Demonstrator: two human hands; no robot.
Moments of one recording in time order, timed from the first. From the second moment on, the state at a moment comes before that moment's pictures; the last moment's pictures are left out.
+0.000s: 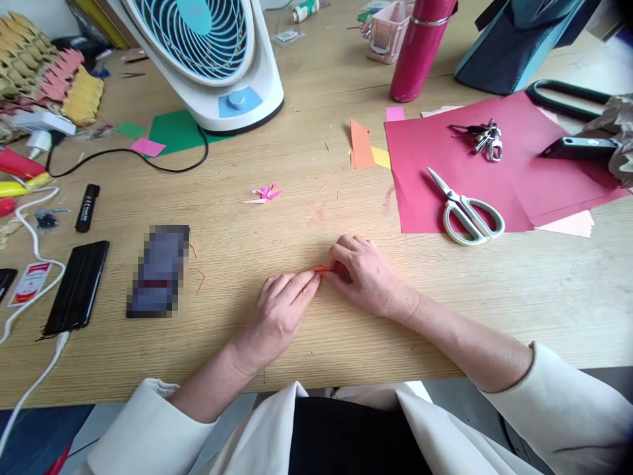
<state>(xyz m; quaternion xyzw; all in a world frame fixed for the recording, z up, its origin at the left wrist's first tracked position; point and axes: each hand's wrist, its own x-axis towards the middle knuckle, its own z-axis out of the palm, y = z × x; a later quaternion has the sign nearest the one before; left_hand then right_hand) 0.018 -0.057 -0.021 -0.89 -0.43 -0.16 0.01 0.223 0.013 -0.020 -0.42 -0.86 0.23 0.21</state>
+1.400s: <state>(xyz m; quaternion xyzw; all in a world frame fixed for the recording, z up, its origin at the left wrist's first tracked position) 0.027 -0.053 -0.004 -0.90 -0.44 -0.05 0.05 0.225 0.011 -0.011 -0.42 -0.84 0.28 0.20</state>
